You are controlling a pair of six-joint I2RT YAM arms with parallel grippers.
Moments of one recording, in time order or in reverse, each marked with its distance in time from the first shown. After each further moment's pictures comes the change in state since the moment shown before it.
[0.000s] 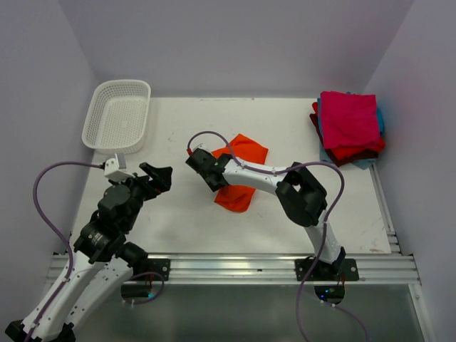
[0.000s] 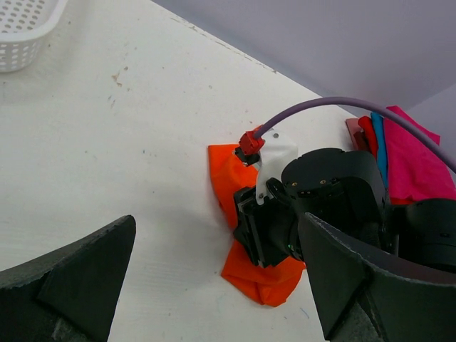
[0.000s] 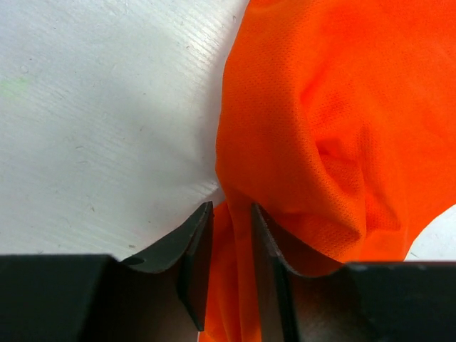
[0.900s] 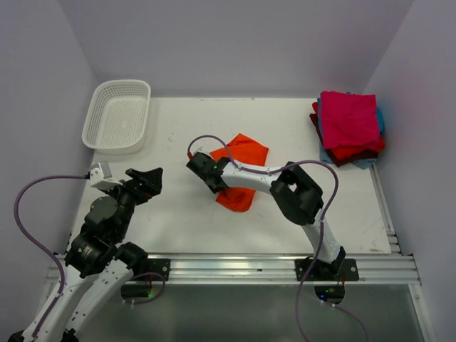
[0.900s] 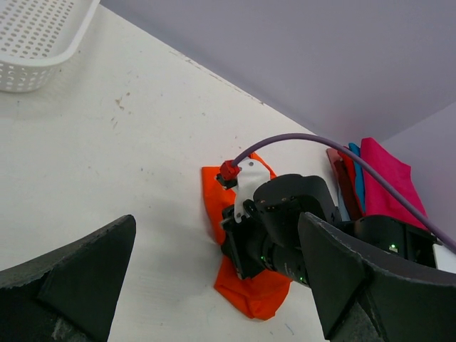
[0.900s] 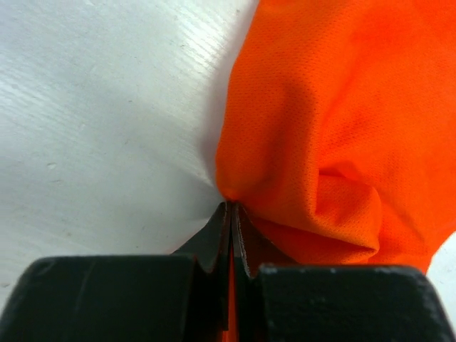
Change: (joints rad) left arm 0.000 -0.142 0.003 -0.043 -0.053 -0.019; right arm 0.000 0.045 -0.029 0.050 0.030 -0.019
